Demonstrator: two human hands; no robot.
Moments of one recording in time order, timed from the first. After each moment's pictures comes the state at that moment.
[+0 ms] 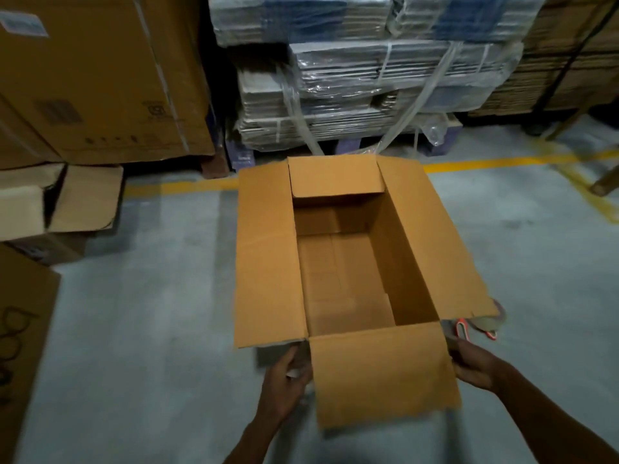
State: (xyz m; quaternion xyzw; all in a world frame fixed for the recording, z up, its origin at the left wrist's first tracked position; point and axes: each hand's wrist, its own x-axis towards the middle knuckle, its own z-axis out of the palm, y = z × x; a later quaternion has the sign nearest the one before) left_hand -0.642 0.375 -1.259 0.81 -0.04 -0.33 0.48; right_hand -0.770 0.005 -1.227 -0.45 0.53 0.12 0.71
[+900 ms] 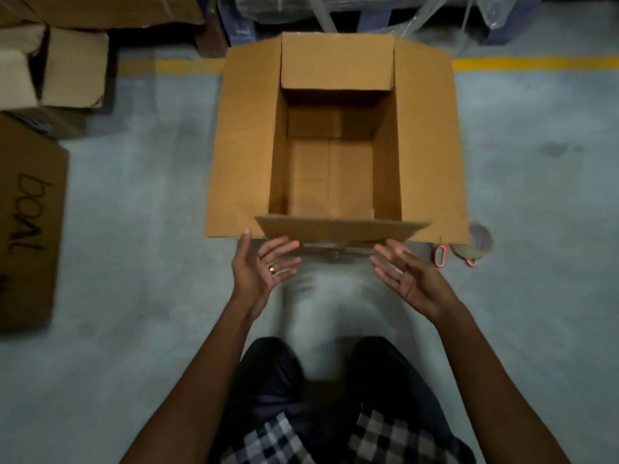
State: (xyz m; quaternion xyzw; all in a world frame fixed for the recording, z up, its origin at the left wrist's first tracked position) left_hand -0.675 0.303 -1.162 0.49 0.28 -0.32 0.76; right_hand -0.777 0.011 -1.178 -0.27 0.40 0.11 0.87
